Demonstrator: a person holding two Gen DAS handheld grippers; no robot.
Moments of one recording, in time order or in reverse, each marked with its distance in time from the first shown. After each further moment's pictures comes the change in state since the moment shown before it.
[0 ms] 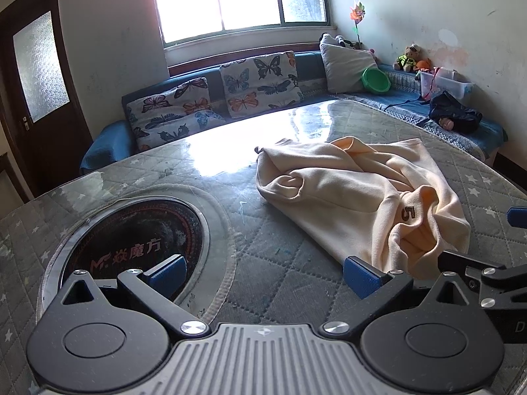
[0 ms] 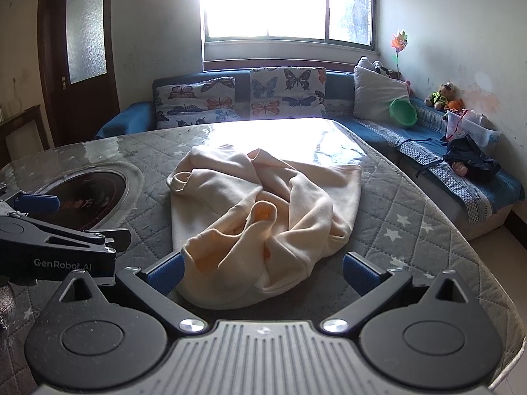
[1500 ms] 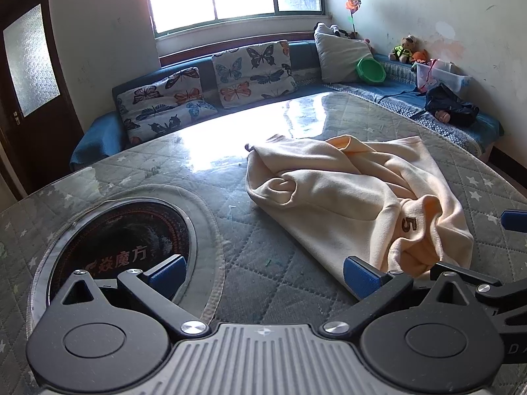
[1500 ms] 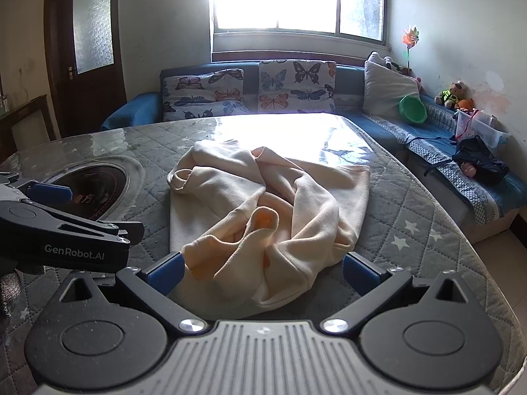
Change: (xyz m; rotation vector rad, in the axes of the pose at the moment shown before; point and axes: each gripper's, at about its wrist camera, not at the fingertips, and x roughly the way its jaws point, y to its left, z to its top) left arm 0.022 -0.005 0.020 0.005 0.047 -0.030; right arm 0.018 -0.006 0.011 -0.027 0.034 0.030
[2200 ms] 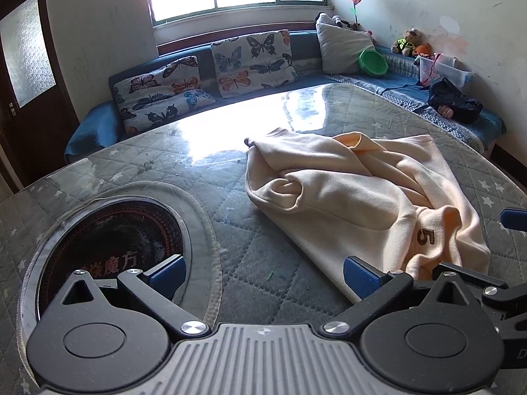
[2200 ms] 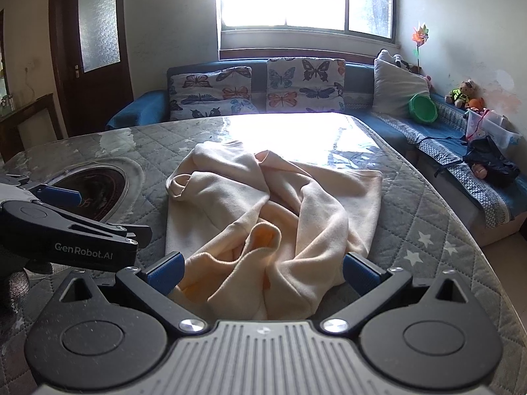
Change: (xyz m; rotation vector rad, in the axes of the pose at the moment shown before) left arm 0.028 0.005 0.015 -0.013 0.038 -0.014; right arm 0.022 -0.006 0.013 -0.010 0.010 0.038
